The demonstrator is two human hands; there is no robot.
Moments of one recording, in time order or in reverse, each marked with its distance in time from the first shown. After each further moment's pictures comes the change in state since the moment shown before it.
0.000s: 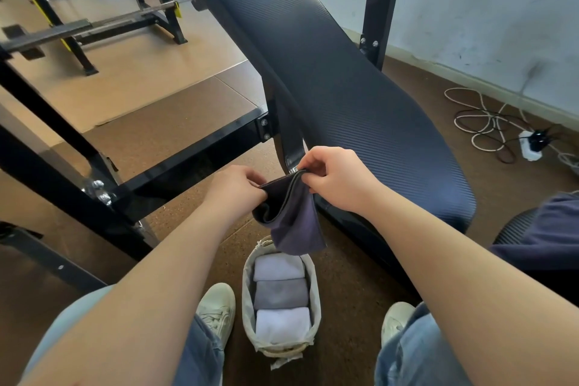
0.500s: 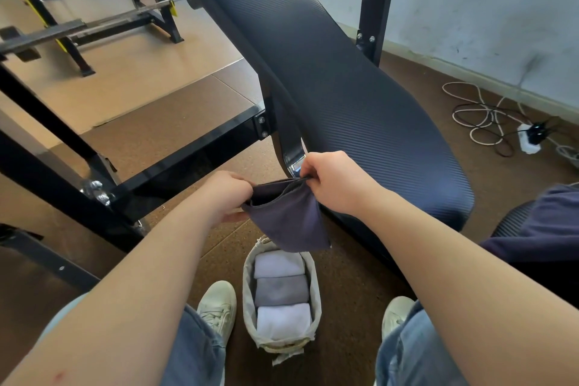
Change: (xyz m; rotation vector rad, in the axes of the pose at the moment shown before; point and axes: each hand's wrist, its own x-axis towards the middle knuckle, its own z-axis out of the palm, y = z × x) left_hand -0.004 -0.002 -0.006 -0.305 -0.108 -0.264; right_hand 0.001 0.013 0.008 -0.269 -0.065 0.020
